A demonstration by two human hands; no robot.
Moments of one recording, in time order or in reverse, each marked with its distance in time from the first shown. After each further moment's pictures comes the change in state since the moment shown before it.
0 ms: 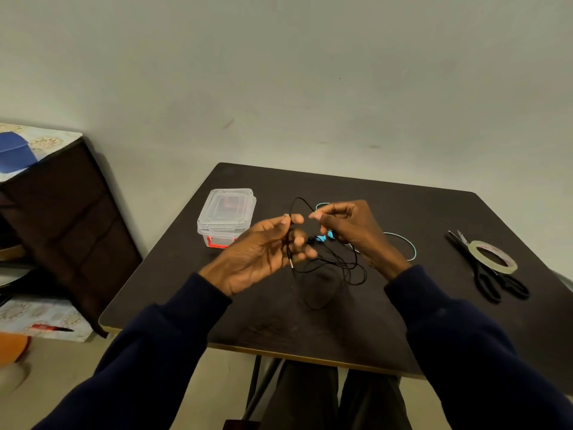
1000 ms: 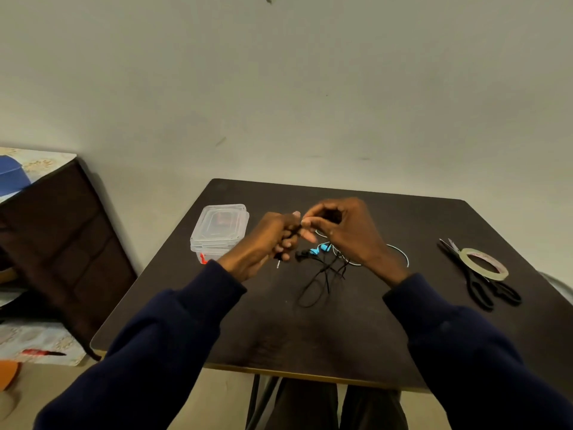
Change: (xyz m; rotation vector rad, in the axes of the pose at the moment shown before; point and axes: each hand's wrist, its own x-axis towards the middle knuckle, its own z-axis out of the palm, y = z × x) left_hand 0.040 0.021 0.024 0.649 0.279 -0.046; right_hand 0.003 -0.026 -0.009 -0.294 0.054 -0.421
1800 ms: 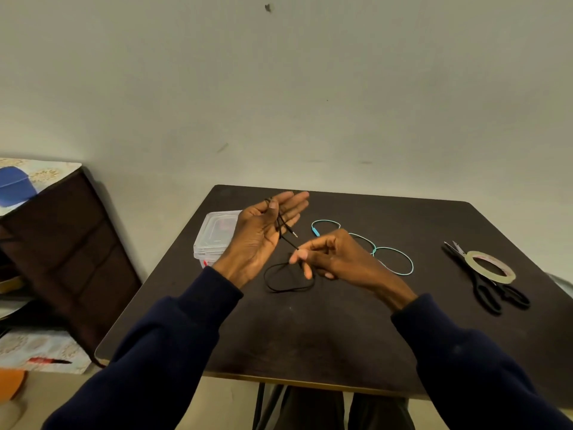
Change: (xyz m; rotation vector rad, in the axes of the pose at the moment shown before) left_hand 0.012 -0.007 -0.017 -0.563 -0.024 0.354; right_hand -0.026 -0.001 0.012 0.356 -0.403 0.262
